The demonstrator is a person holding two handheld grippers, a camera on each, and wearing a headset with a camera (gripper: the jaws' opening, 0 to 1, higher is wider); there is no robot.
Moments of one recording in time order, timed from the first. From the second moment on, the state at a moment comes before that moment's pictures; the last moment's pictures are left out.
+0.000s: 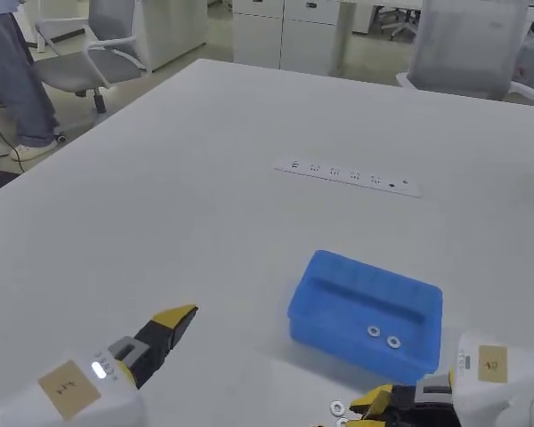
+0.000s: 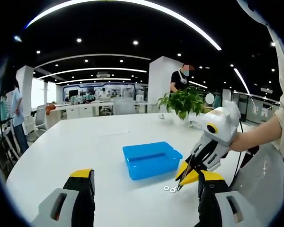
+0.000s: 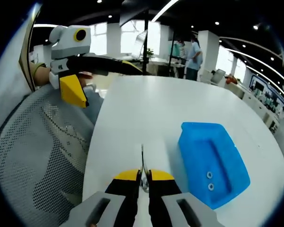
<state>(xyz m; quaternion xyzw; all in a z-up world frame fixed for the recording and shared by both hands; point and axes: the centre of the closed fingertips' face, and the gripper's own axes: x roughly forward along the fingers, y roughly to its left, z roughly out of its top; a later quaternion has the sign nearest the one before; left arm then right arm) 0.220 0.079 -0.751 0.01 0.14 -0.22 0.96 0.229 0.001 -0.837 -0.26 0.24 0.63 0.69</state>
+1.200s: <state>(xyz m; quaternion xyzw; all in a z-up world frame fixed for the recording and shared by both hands) 0.221 0.080 -0.747 0.01 0.13 -0.22 0.97 0.303 -0.005 -0.762 0.06 0.31 0.54 0.78</state>
